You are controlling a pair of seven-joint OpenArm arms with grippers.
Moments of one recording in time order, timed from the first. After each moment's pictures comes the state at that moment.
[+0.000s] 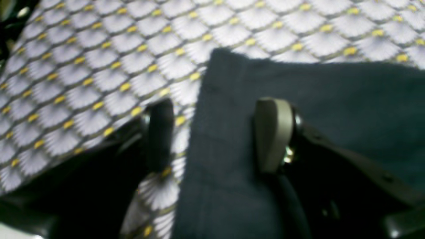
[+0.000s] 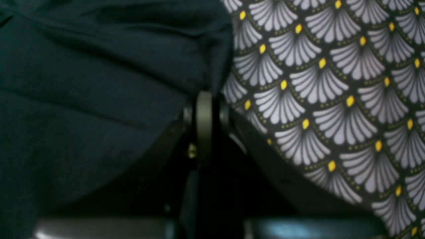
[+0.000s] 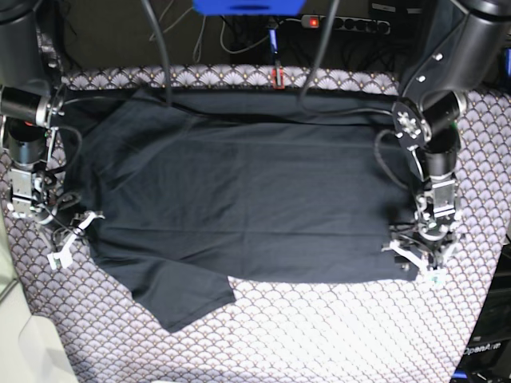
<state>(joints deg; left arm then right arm) -37.2 -11.1 -32.8 24.4 26.4 -12.6 0.5 33.4 24.0 12.1 22.9 -5.5 39.9 -7.8</state>
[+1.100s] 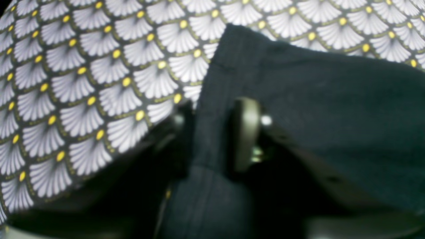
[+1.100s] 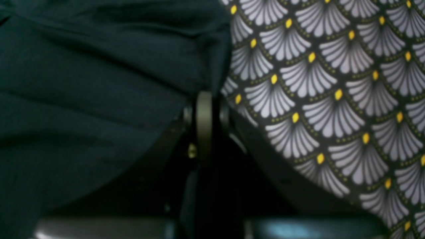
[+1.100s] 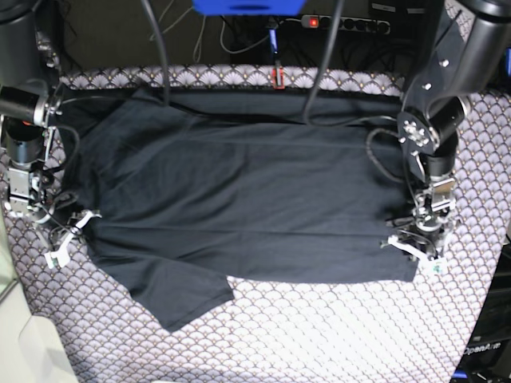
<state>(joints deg) -38.2 -11.9 -38.3 15.7 26.1 -8.3 -5.0 33.3 24.7 12.1 22.9 -5.4 39.9 -8.0</state>
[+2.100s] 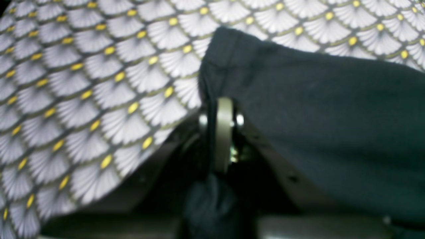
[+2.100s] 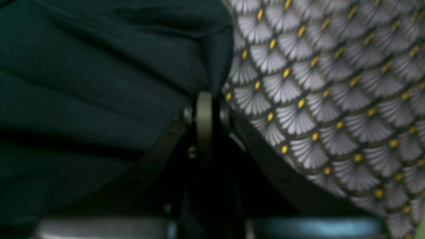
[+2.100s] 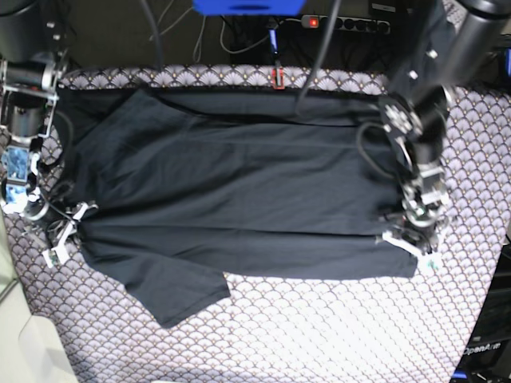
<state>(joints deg) -32.6 -6.8 -38.4 27.1 26.4 -7.9 -3.2 21.9 24.6 12.4 46.9 -5.1 39.9 -13.9</state>
